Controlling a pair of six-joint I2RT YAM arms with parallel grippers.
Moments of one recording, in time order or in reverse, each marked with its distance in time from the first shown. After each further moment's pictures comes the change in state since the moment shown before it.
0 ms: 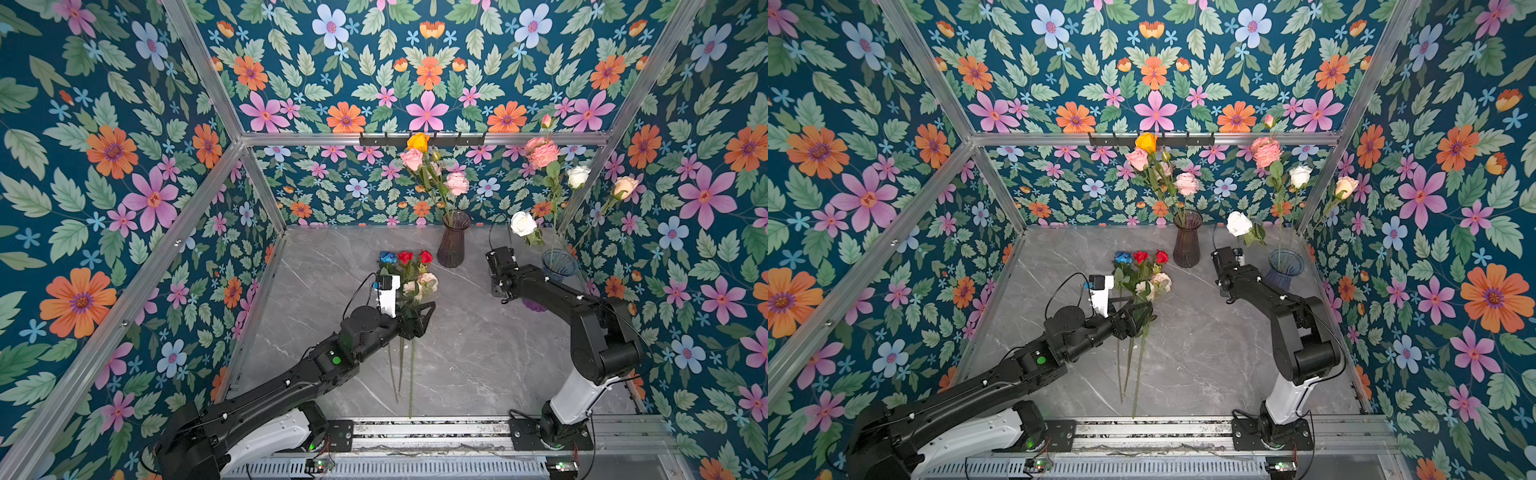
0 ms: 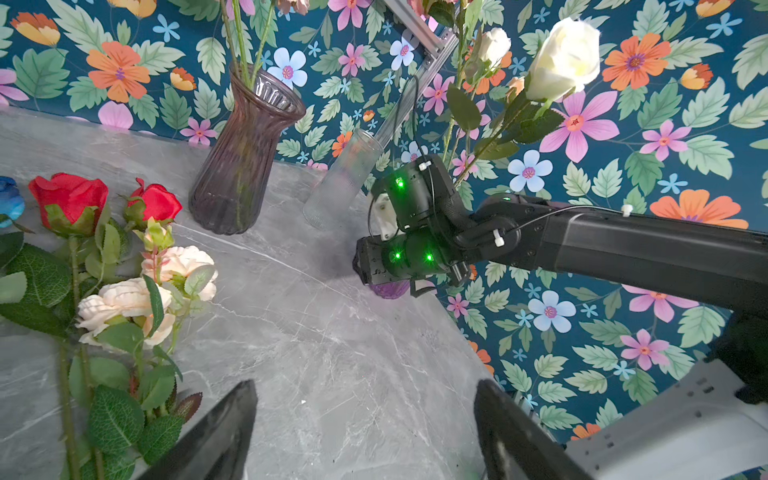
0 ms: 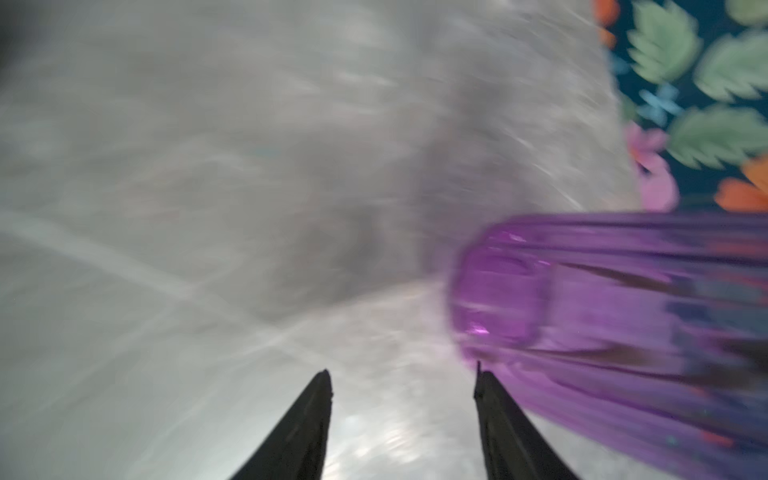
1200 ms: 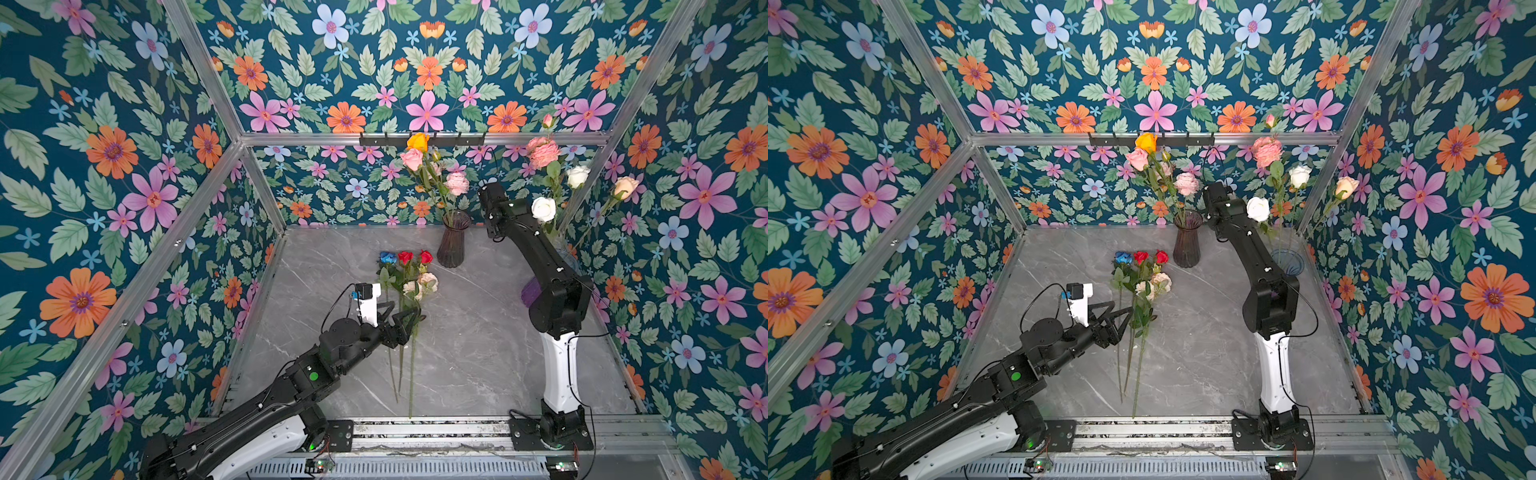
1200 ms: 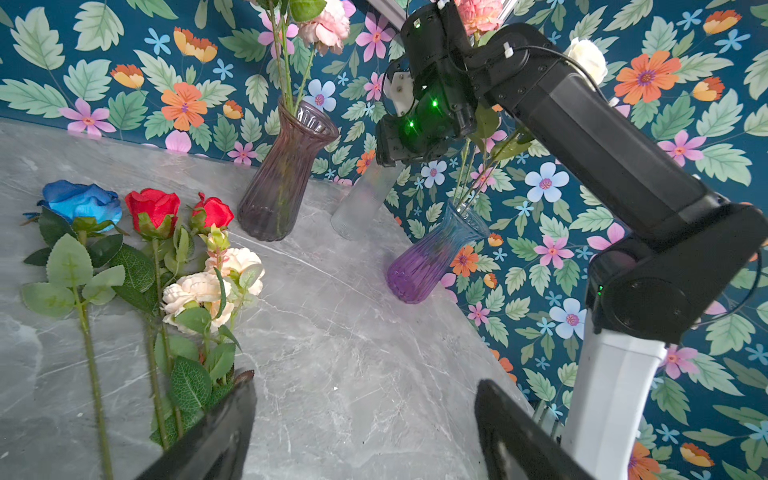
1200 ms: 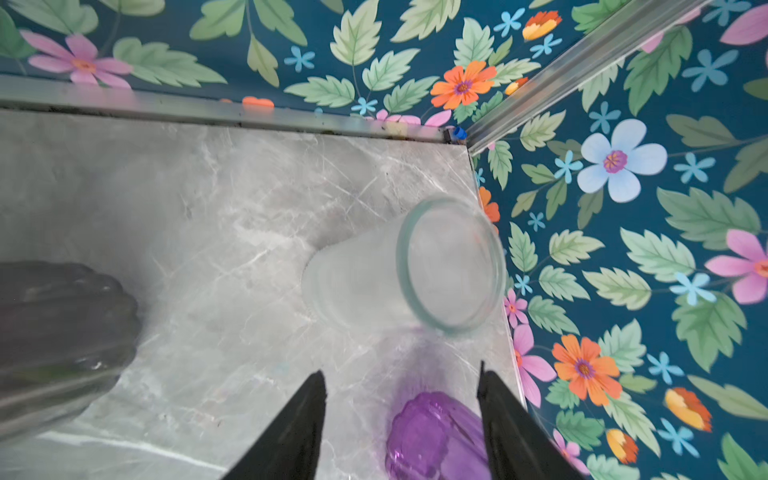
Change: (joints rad) left arm 0.001 -0.212 -0.062 -0.148 -0.078 0.033; right arm -0.078 0.494 1.194 -0.577 0.167 -0.183
